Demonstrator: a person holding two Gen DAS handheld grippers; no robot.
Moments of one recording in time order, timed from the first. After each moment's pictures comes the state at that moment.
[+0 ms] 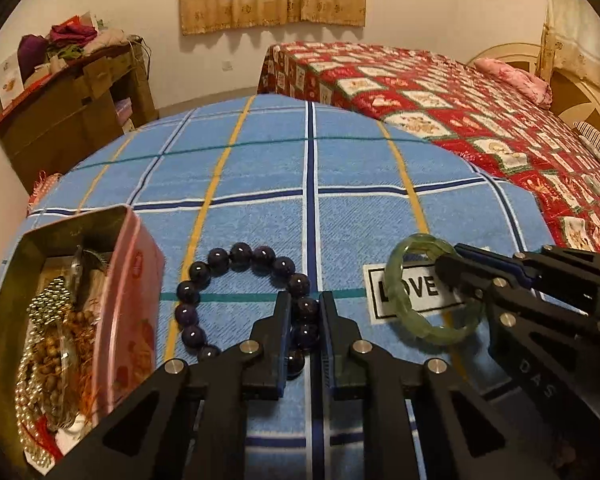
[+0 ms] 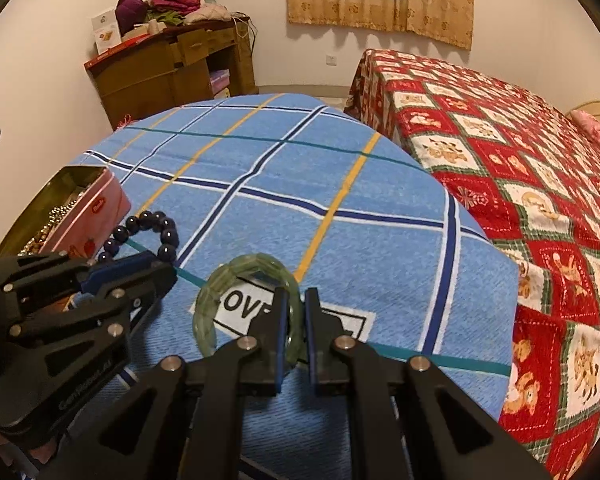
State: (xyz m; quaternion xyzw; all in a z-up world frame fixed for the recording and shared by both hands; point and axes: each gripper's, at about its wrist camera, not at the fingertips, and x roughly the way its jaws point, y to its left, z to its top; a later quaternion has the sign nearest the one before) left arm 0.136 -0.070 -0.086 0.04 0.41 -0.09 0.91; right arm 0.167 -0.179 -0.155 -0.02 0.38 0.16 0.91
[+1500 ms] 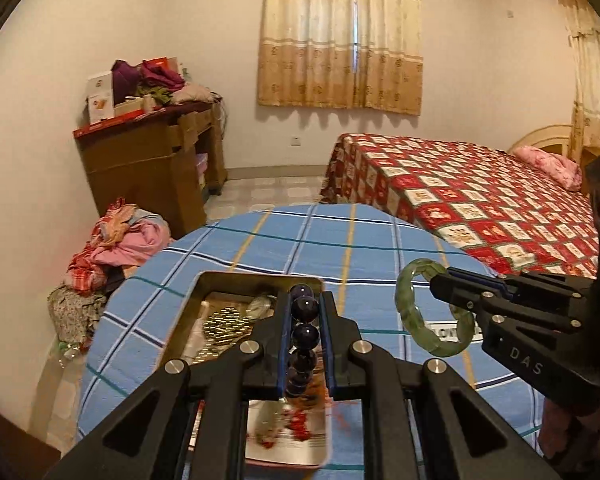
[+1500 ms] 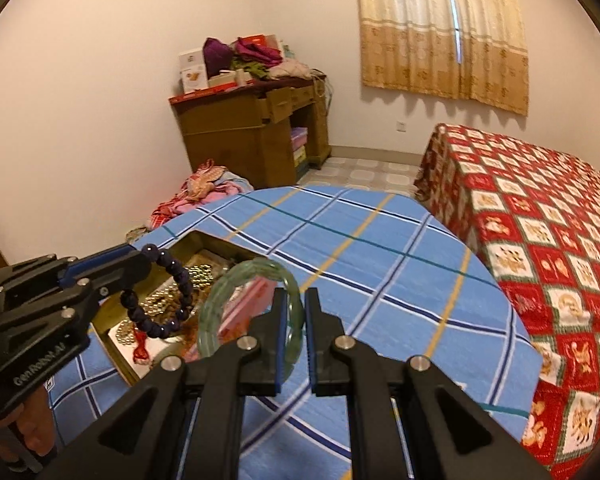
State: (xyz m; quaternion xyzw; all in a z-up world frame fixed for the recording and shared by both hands) left arm 0.057 0.027 0.008 -0.01 0.28 0.00 0.96; right arm 0.127 -0.107 -0.072 -0.03 0.28 0.28 0.92
